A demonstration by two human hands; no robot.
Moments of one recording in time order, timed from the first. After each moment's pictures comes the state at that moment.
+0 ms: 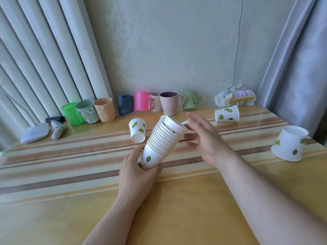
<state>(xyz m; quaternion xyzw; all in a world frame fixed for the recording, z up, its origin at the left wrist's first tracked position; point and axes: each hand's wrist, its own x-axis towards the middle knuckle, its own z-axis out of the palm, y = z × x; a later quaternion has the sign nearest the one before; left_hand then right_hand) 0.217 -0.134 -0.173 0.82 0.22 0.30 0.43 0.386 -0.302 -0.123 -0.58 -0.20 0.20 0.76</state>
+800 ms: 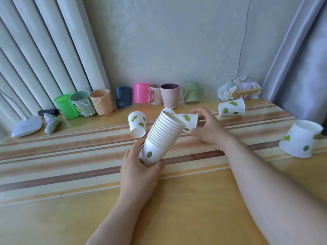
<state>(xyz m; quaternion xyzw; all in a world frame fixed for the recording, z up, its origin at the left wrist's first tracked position) 0.219 -0.137 -0.173 0.81 0.23 0.31 0.43 0.453 -0.293 -0.153 -0.77 -0.25 0.10 0.58</state>
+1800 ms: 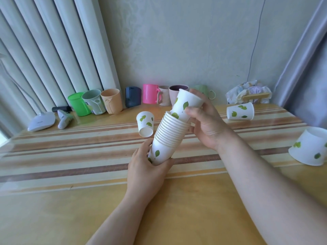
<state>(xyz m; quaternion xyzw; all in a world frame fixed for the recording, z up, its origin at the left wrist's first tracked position) 0.217 -0.143 -0.162 0.82 0.26 0.29 0.43 0.393 -0.262 -0.093 -0.50 -0.26 0.23 0.79</state>
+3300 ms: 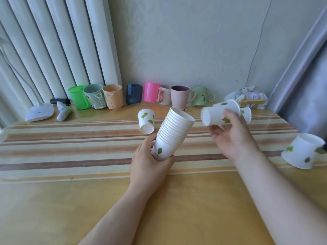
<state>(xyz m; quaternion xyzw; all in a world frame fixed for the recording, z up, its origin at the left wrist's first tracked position) 0.217 -0.142 -0.163 0.82 0.24 0.28 0.44 0.405 -0.314 -0.116 -0.39 -0.05 0.14 0.91</state>
